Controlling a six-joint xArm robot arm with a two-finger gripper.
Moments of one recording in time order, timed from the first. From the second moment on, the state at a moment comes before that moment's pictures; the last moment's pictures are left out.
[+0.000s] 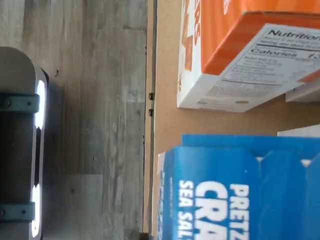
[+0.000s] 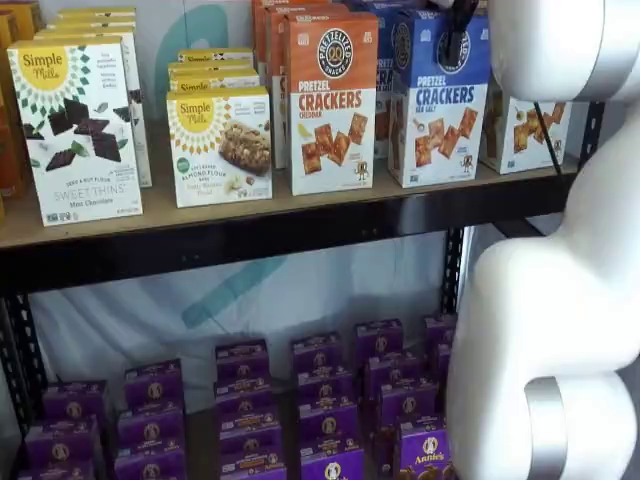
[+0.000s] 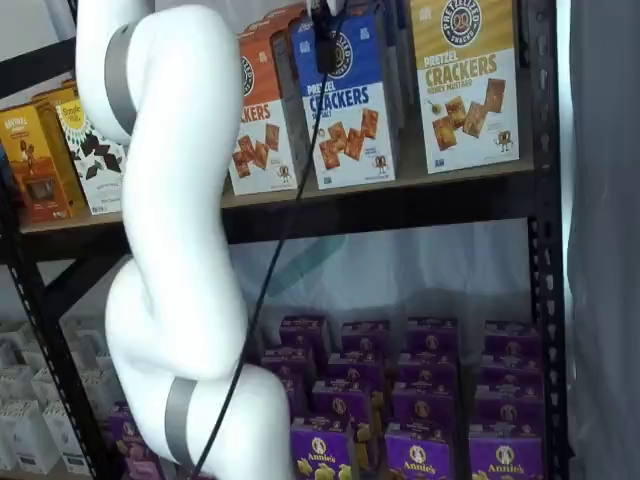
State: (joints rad) arm -0.21 -0.08 -1.84 0.14 1.85 -1.73
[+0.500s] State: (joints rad) arm -0.21 -0.08 -1.83 0.14 1.84 -1.73
